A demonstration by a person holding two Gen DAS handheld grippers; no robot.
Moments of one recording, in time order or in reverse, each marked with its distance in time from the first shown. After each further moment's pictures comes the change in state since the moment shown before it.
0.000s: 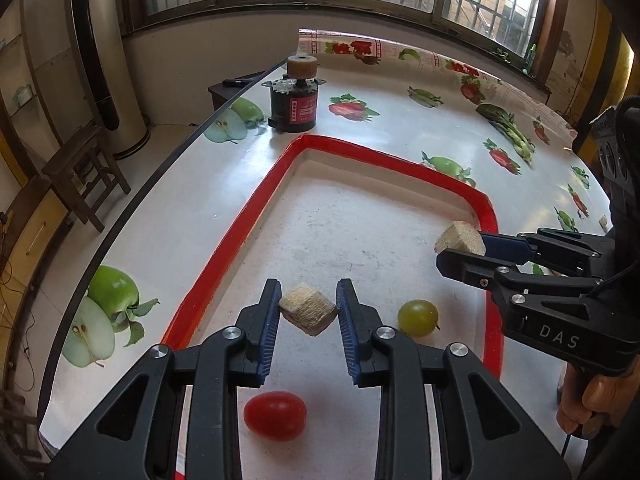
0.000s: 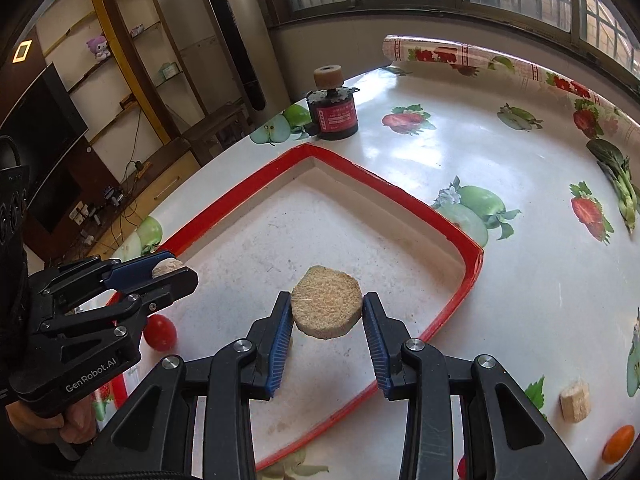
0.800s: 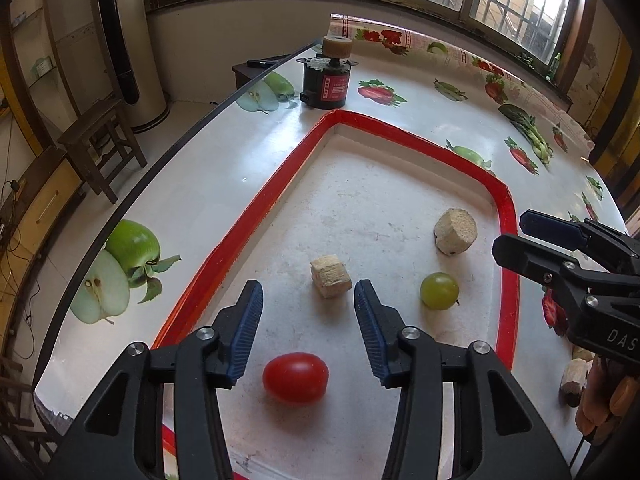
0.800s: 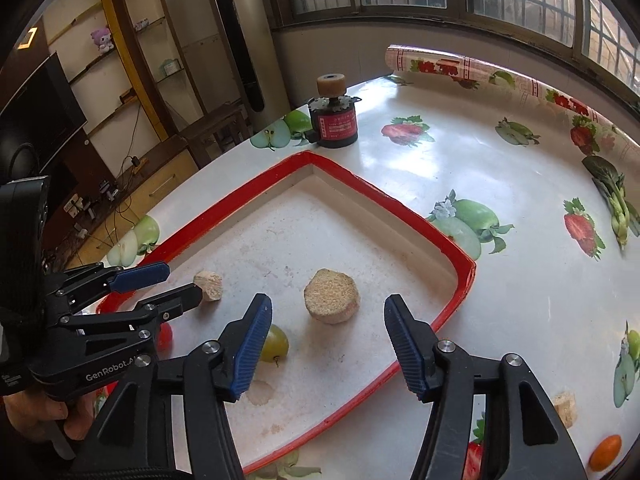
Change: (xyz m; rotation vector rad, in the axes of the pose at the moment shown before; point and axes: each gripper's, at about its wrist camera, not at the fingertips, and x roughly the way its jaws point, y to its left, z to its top) left arm -0.014 0.012 -0.022 -0.082 0.036 0.036; right arm -0.016 0.004 -0.002 -0.035 -0.032 -0.021
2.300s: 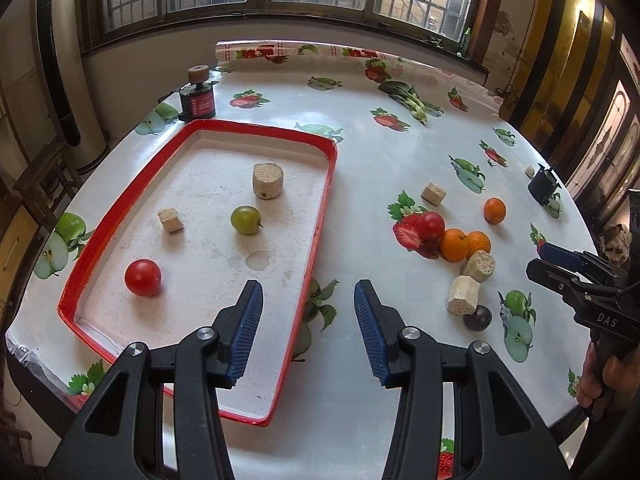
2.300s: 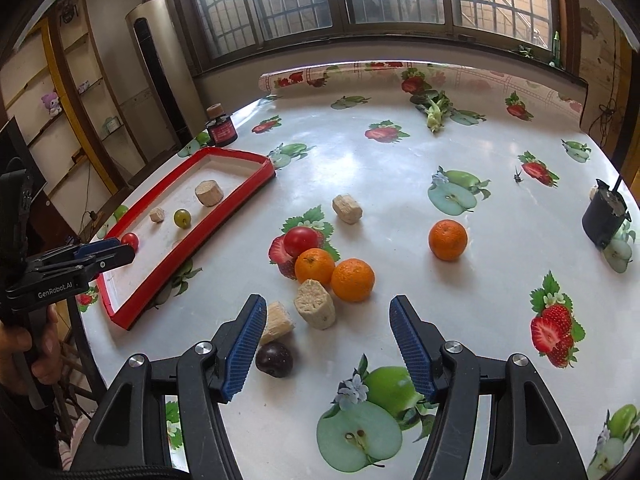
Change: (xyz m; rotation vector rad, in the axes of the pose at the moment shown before) left arm -0.075 -0.104 -0.063 0.188 -0.055 -0.185; right arm -0.171 -0.098 -0.167 0.237 -0.109 -0.182
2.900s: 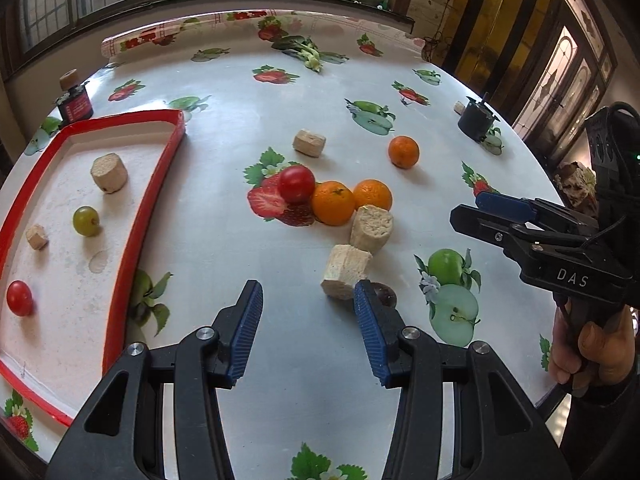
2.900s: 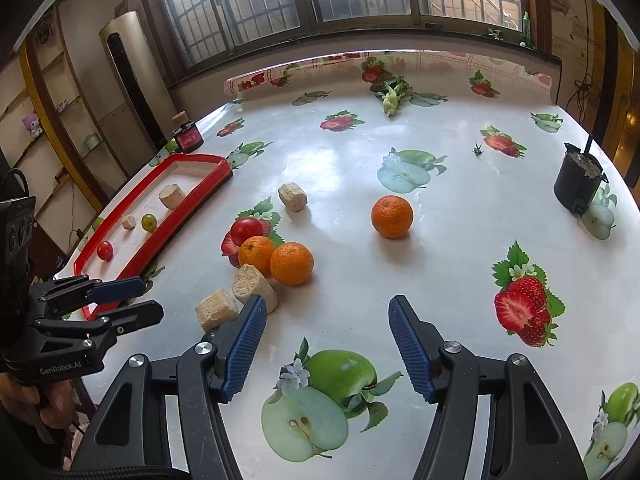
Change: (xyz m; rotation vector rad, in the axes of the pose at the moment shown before) left arm 0.042 -0.099 -0.009 0.177 0.111 -0.192; right arm 0.001 -0.044 -0.015 0.082 0.001 -0.041
